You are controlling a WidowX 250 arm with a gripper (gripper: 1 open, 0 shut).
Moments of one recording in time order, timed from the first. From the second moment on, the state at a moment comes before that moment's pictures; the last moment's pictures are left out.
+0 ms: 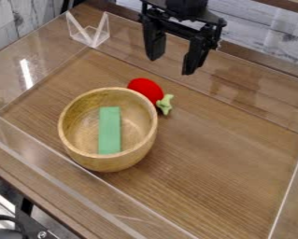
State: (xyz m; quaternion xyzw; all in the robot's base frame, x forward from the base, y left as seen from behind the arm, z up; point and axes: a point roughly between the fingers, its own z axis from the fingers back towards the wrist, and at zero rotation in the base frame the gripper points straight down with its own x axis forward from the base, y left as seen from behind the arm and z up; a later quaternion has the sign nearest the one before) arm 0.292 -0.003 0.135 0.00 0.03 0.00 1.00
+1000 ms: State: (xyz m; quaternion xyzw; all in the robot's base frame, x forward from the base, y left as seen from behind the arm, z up) arm 0.218 0.051 0.072 -0.02 0.05 0.24 0.97
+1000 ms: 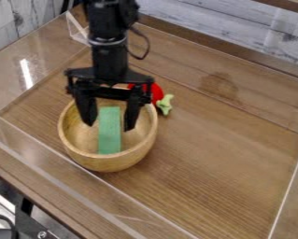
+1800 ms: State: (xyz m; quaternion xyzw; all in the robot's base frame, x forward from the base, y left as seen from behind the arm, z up) arm 0.214 0.064 0.051 -0.02 0.04 0.27 0.96
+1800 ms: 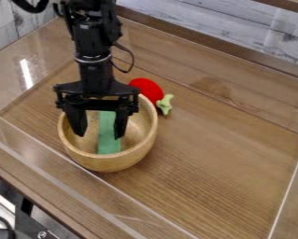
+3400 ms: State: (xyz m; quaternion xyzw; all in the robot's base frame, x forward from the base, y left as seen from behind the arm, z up) arm 0.204 0.064 0.032 -0.03 0.06 0.28 0.96
